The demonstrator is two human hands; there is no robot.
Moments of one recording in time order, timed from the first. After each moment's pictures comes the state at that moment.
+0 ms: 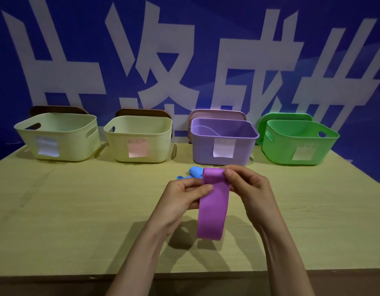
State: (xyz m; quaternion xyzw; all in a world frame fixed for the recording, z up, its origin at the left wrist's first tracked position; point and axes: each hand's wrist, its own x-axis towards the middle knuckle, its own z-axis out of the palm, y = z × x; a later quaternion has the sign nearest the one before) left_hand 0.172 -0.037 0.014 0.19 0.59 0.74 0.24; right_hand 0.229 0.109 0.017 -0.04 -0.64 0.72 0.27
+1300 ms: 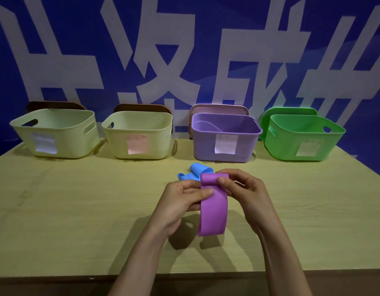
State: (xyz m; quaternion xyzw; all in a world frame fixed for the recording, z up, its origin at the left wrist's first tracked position) left_hand 0.159 -0.035 -0.004 0.15 0.61 0.73 0.26; right_hand 0.222 0.113 0.002 -0.05 -0.67 0.71 0.21
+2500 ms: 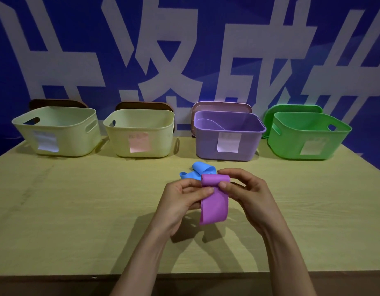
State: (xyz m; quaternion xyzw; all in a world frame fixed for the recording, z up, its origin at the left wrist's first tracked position) left_hand 0.156 -0.035 -0.009 0.13 0.61 0.75 0.22; right_hand 0.217 0.118 -0.006 -0.04 -0.64 0.75 0.18
